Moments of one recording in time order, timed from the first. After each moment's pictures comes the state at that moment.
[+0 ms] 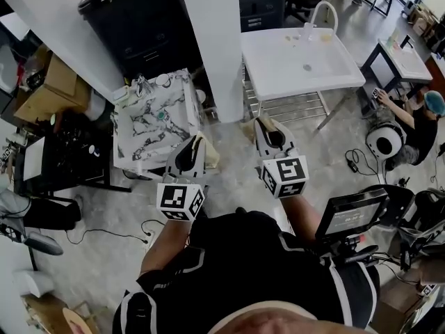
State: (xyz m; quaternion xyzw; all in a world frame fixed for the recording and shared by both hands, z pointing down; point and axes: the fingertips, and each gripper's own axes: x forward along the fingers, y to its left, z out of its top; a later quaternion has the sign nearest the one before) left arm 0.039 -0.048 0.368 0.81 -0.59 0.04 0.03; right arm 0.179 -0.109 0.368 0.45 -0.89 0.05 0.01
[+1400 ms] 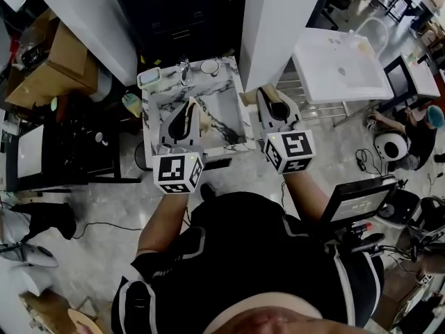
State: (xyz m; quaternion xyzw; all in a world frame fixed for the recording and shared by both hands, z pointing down) left arm -0.234 -0.142 0.356 0.78 -0.63 0.00 0.01; right arm -0.082 -0.198 0.346 0.44 -0.90 0.01 0.02
